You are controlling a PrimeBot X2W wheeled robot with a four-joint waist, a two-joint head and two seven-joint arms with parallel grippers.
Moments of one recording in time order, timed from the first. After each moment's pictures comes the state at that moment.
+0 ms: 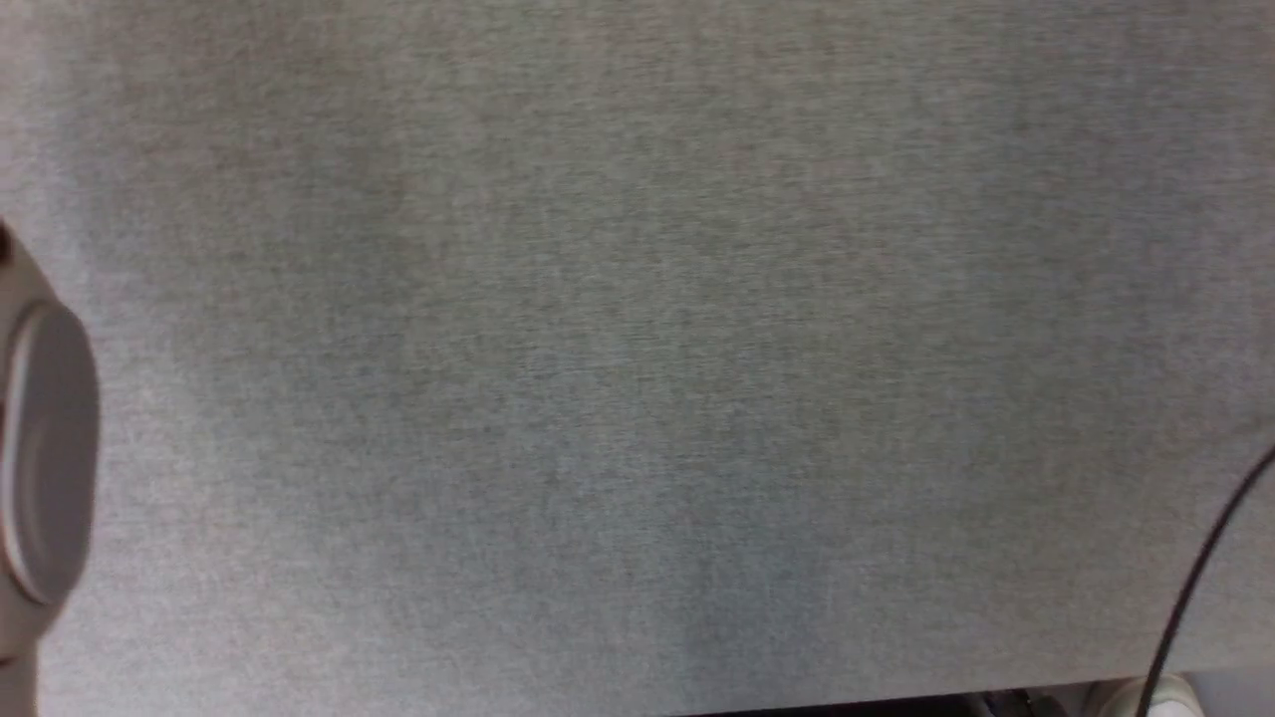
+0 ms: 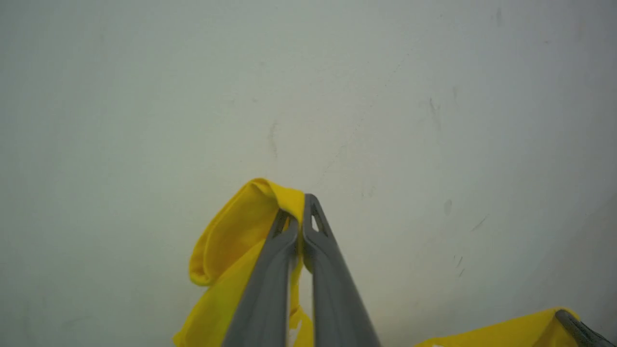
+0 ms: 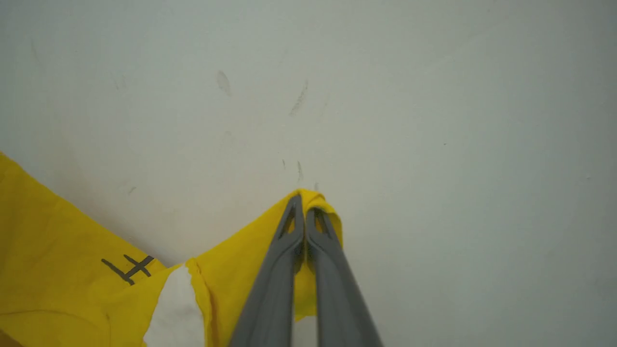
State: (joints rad) left arm -1.71 0.25 -0.09 0.63 -0.73 -0.06 -0.15; right arm -1.81 -0.07 0.00 0.83 -0.17 0.13 -0.17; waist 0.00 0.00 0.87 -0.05
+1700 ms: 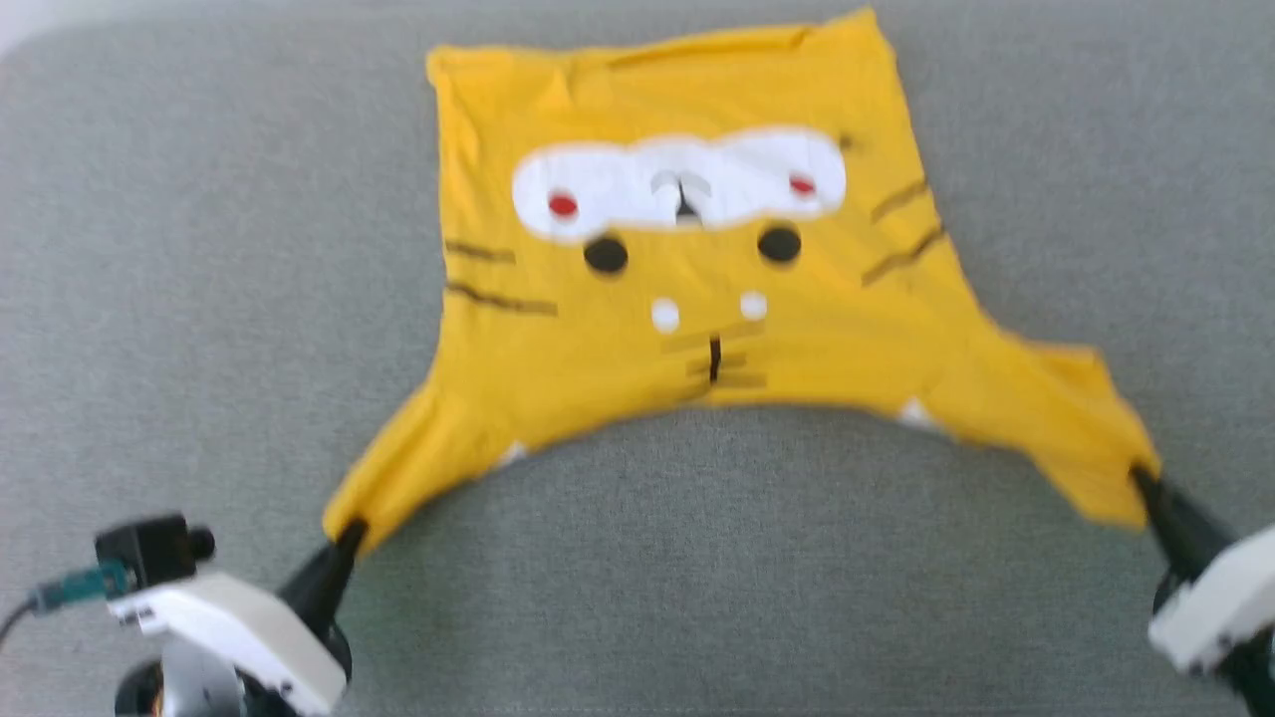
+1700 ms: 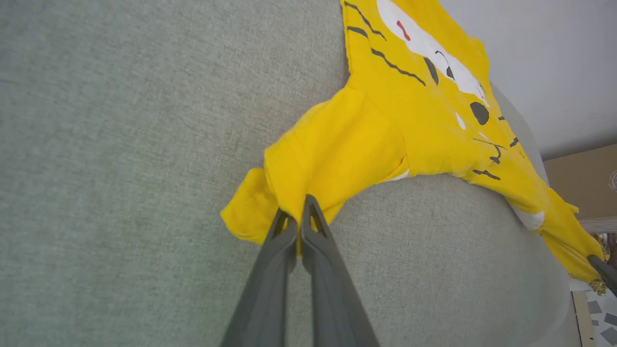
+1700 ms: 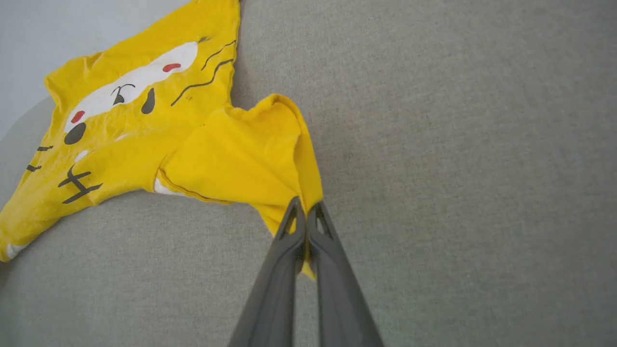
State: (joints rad) left arm 0.04 0.38 -0.08 -0.09 -0.92 0.04 0.32; right arm 0.00 -0.15 -0.25 -0.11 0.55 0.13 0.48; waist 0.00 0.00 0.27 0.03
